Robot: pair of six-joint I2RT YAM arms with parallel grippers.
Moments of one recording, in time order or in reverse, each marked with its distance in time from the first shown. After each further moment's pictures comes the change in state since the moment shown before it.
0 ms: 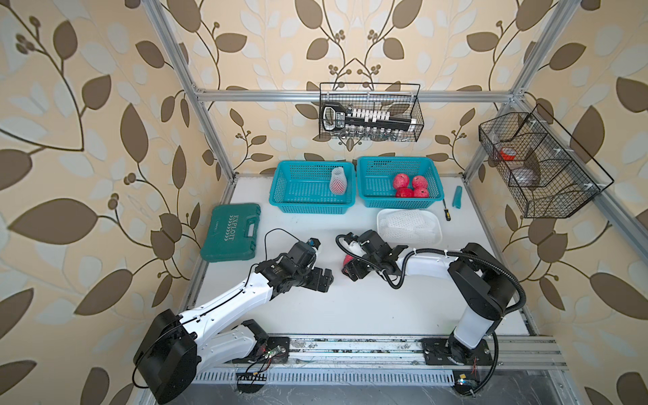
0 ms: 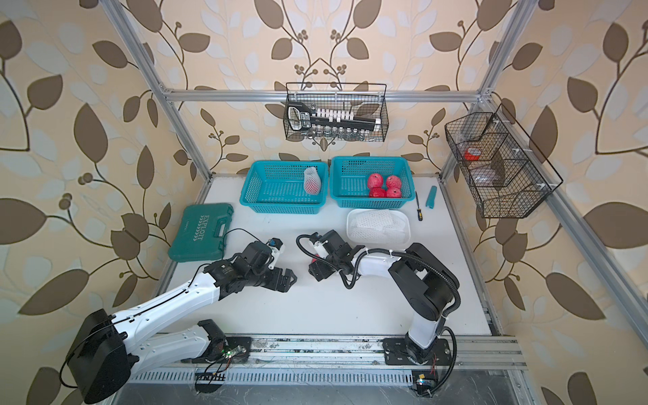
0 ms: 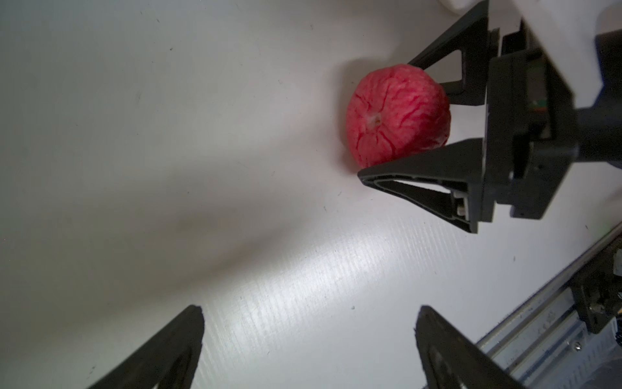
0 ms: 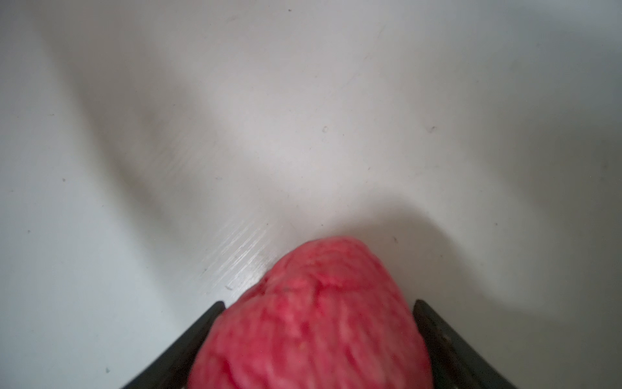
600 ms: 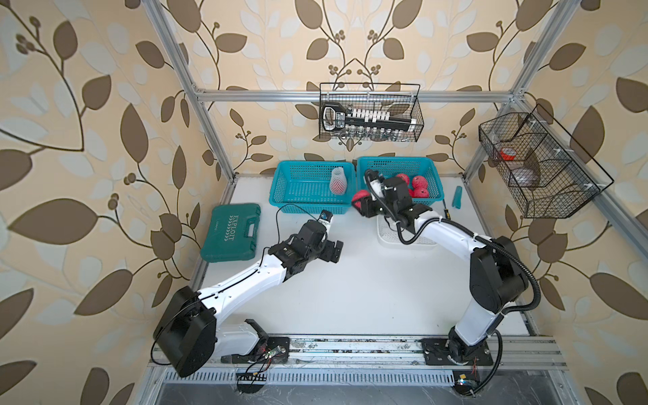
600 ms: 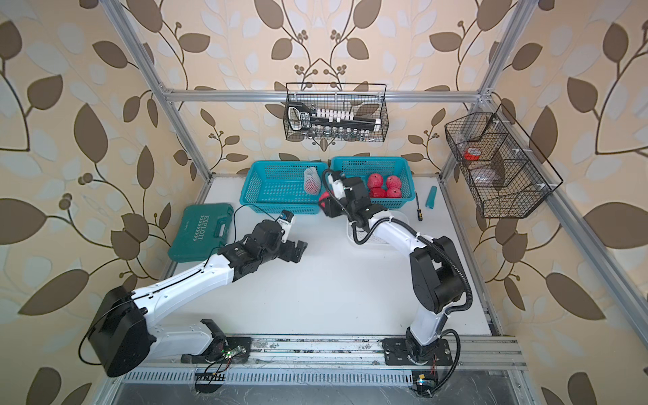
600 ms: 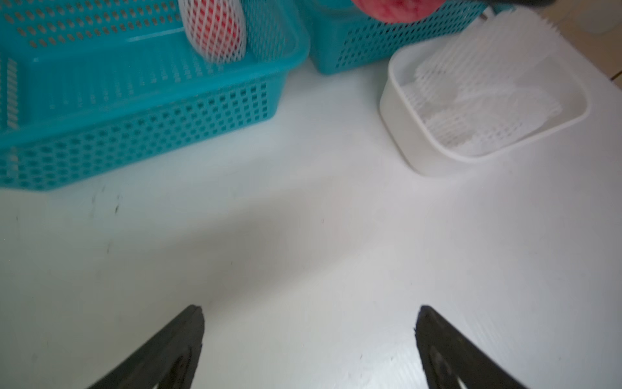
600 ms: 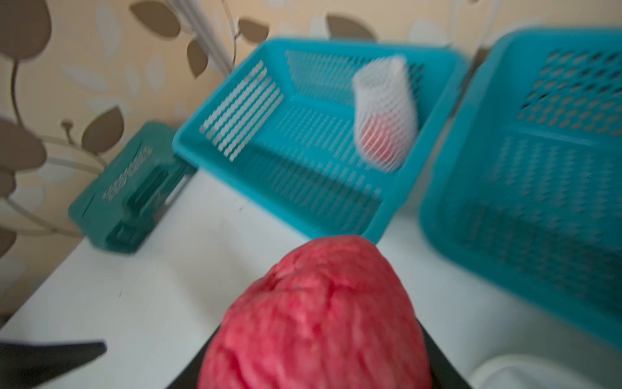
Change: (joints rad) left arm 0.000 0.264 0.288 0.285 -0.200 0.221; right arm -0.358 0.013 0.486 -0.017 -0.031 0.080
